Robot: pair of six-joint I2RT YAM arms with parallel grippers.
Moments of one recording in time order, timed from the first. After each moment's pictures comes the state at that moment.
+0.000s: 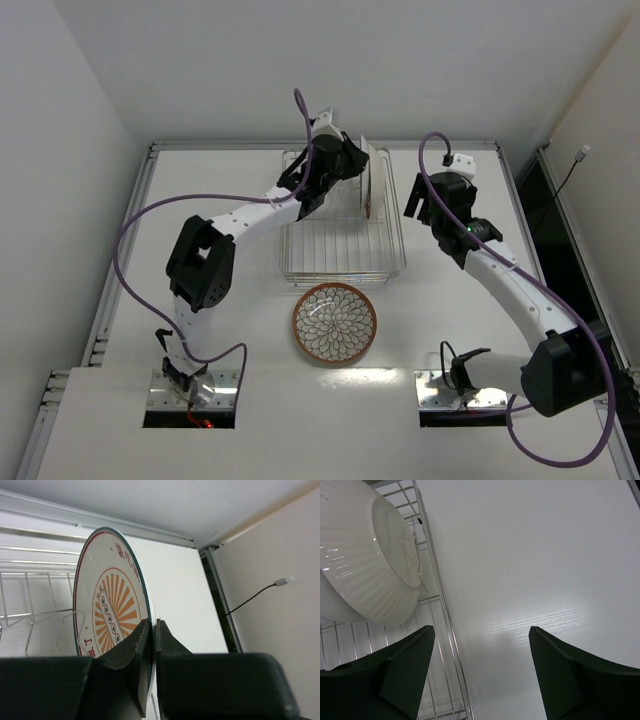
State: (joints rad) left arm -0.65 2.01 1.69 0.18 -0.16 -0.76; right arm 0.31 1.24 0.95 -0.26 0.44 0.38
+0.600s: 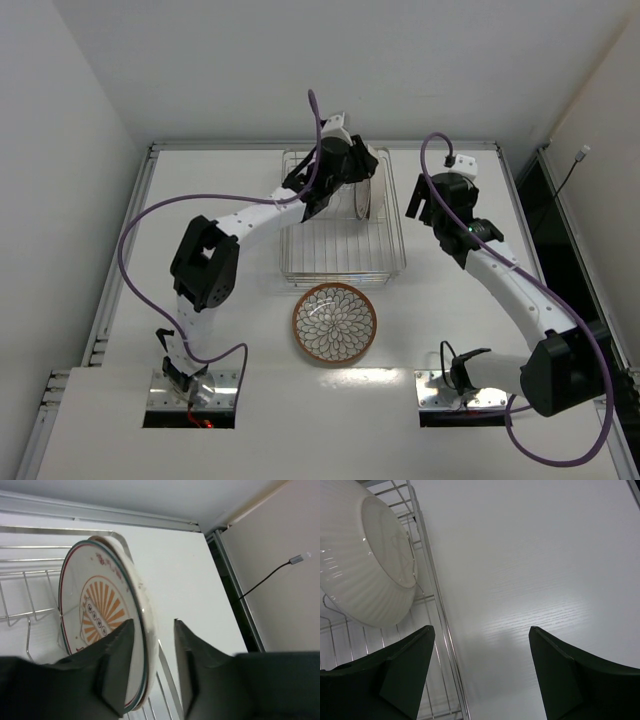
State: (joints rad) left arm -0.68 2.05 1.71 0.14 -0.15 -0.67; right arm 0.29 1.24 0.94 -0.26 0.43 0.38
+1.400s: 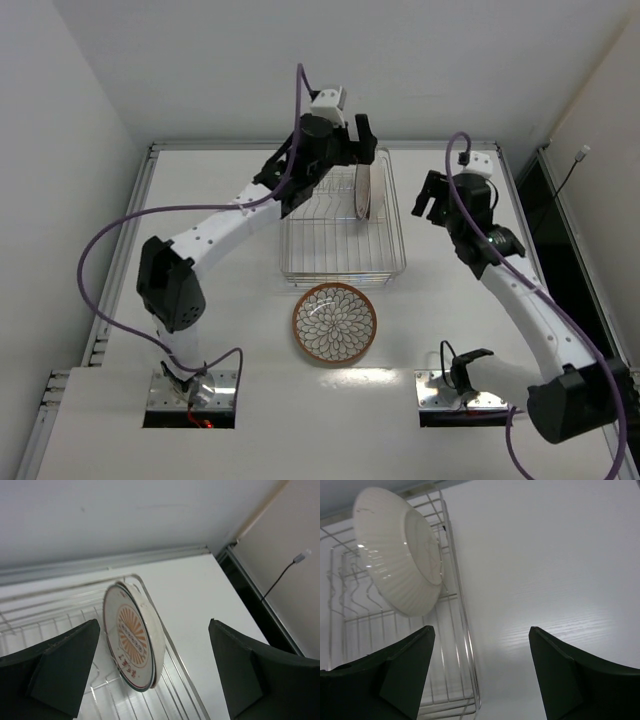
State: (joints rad) left arm -0.70 1.86 1.74 -0.02 -0.20 -0.41; right arm 0.27 1.14 0.95 -0.30 0.33 0.38
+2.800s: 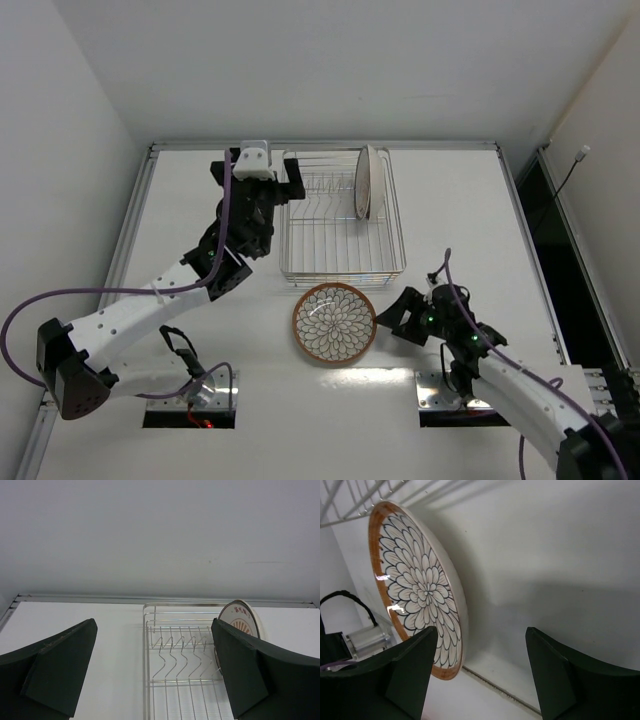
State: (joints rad) left arm -0.83 1.15 1.06 0.31 -0.82 0.03; right arm 0.42 0.59 0.05 -0.18 -0.32 0.95
